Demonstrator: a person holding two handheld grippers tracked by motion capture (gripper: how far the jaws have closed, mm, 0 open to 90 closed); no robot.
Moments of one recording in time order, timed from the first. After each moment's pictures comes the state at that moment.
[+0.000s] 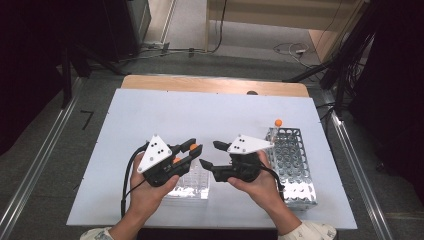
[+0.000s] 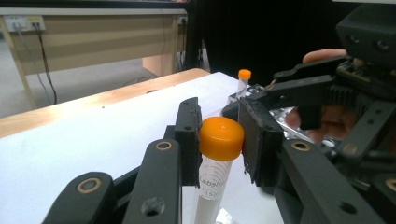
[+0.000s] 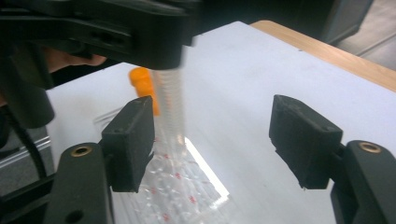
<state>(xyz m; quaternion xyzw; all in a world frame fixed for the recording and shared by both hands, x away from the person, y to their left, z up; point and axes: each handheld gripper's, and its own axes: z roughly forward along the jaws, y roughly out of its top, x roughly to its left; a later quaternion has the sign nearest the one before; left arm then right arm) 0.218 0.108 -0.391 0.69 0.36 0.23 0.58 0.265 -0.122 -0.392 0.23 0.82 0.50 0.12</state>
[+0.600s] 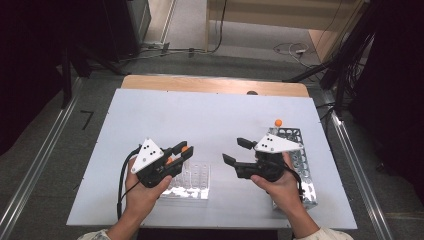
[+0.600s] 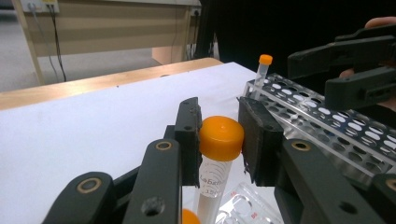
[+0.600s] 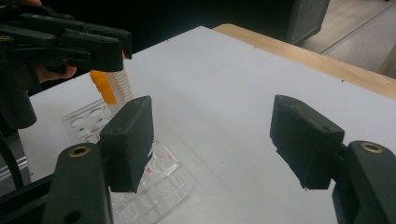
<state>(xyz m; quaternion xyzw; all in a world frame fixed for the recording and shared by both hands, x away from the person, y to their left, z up) 0.222 0.123 -0.416 0.68 0.39 0.22 0.58 0.267 -0.172 -0.388 0.28 0.80 0.51 0.14</state>
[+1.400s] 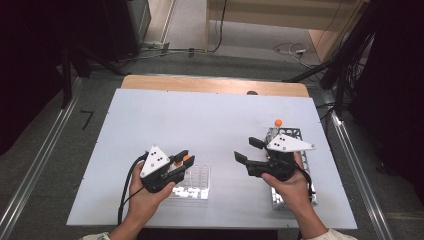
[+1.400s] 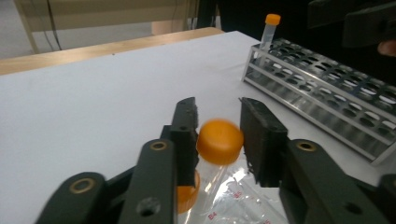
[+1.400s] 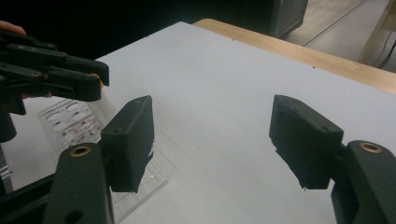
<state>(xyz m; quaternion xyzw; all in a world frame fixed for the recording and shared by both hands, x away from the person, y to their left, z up) 0.220 0.117 -0.436 0.71 0.39 0.21 0.54 0.271 -0.197 -0.393 0.31 0.79 0.50 0.15</state>
